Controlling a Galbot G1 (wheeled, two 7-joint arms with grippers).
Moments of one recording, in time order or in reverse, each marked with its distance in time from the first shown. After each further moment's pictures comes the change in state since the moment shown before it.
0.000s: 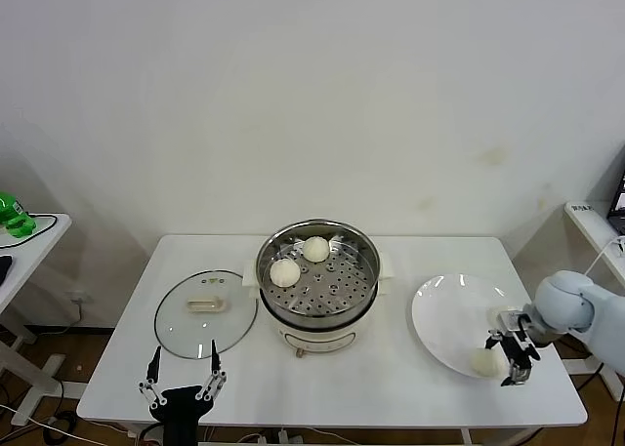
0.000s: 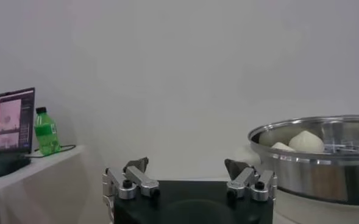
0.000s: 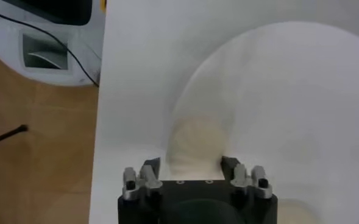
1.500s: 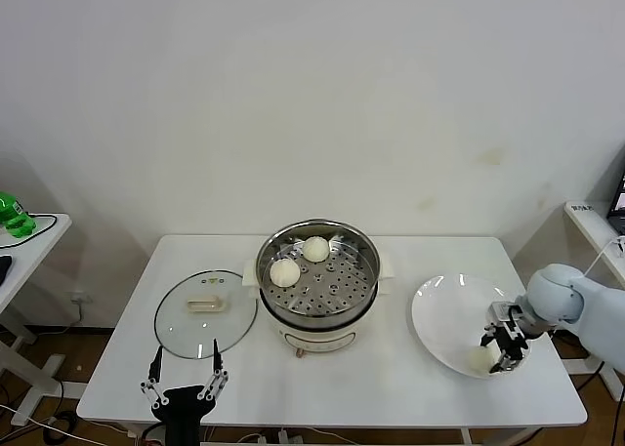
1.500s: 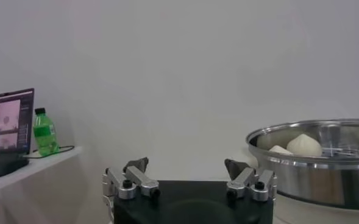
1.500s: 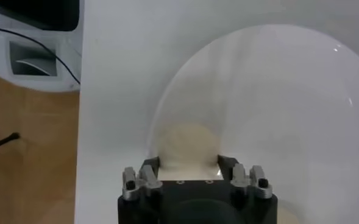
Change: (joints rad) left arm 0.000 -0.005 0.008 -0.001 0.004 -0.006 -0.001; right arm 0.048 0.052 -0.028 -0.056 0.025 -0.037 0.010
